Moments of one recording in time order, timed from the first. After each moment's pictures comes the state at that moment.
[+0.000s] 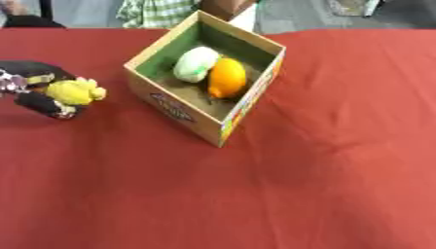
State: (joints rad) left arm -0.76 0.75 -0.06 -1.14 -1.01 -0.16 -0.71; right arm -0.39 -0.58 -0.06 -1.98 -0.21 -0.02 -0.01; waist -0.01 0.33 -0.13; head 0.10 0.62
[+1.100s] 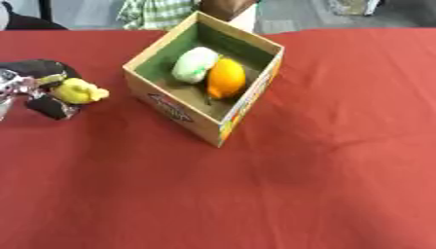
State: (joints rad) left arm -0.77 0.73 -0.07 -1.19 -0.94 -0.15 -0.69; right arm -0.38 -0.58 -0.06 -1.98 -0.21 0.00 -0.01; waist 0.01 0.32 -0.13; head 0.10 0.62
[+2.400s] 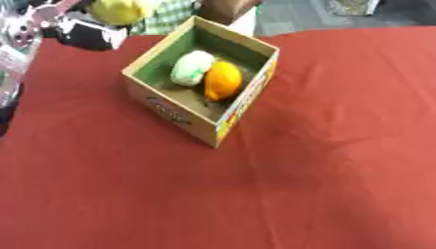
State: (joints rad) left arm -0.94 0.59 -0.14 -1.51 -0.79 -0.05 -0.41; right arm -0.40 -0.58 -0.05 -1.98 -0.22 0.01 0.00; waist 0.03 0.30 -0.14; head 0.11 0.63
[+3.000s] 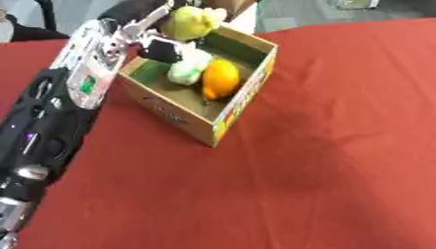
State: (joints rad) left arm -0.99 0.45 -0.19 -1.28 -0.79 -0.08 -0.33; right arm -0.42 -0.57 -0.04 -1.98 -0.23 0.02 0.02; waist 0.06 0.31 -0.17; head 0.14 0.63
